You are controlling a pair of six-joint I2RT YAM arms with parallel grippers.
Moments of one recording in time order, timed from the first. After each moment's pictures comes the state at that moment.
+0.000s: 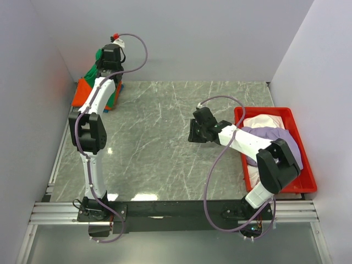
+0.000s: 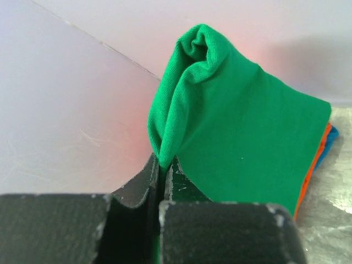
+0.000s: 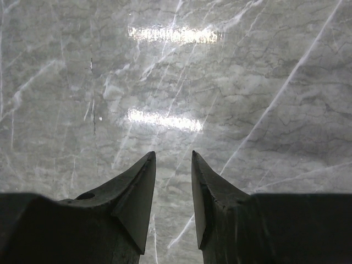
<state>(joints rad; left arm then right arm) -0.13 2.17 2.09 -0.20 -0.69 0.52 0.59 1.58 1.02 -0.35 0.04 0.58</state>
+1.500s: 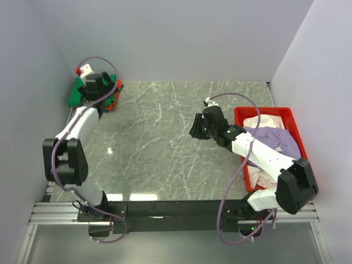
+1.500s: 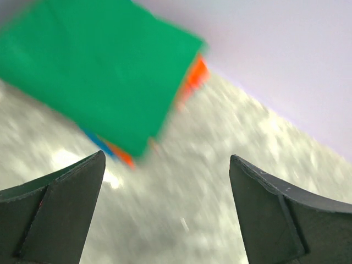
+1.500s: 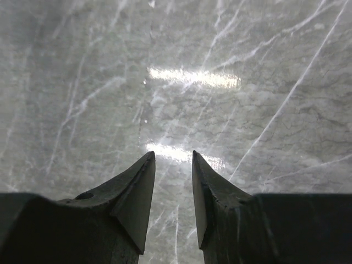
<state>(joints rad) 0.02 1.69 1.33 -0.03 -0.28 -0.47 0.59 1.38 0.97 -0.31 0.05 0.59</state>
